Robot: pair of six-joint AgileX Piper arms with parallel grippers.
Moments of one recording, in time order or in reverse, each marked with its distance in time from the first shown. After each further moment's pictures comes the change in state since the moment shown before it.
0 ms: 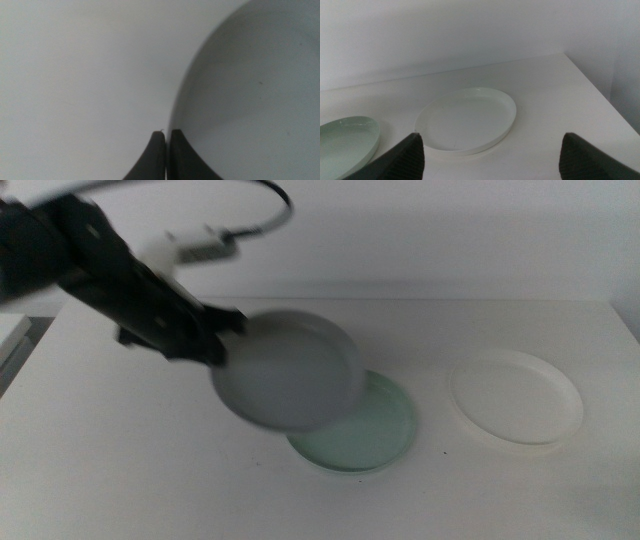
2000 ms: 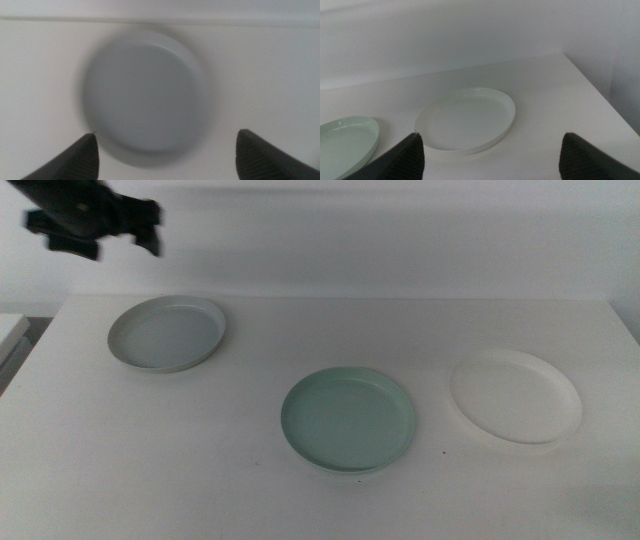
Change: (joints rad) left arm 0.189 0.215 -0.572 0.266 0.224 -0.109; right arm 0.000 0.000 0.000 0.000 0.000 0.000
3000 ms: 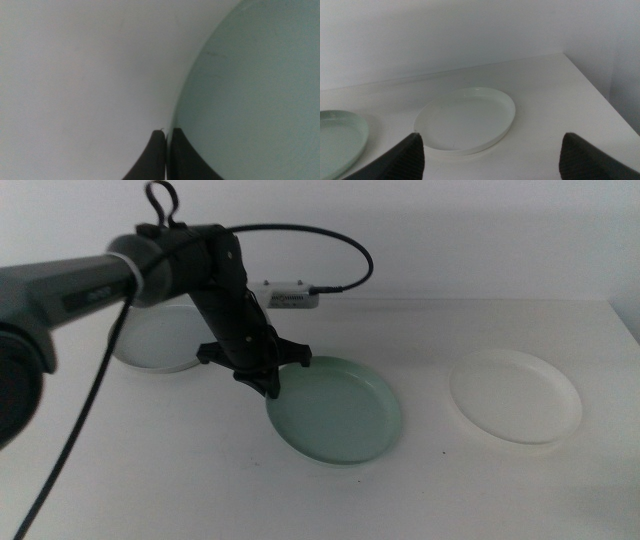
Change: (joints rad) left arm -0.346 0.170 0.215 -0.121 0.017 -0.032; right arm 0.000 0.000 0.000 0.000 0.002 0.000
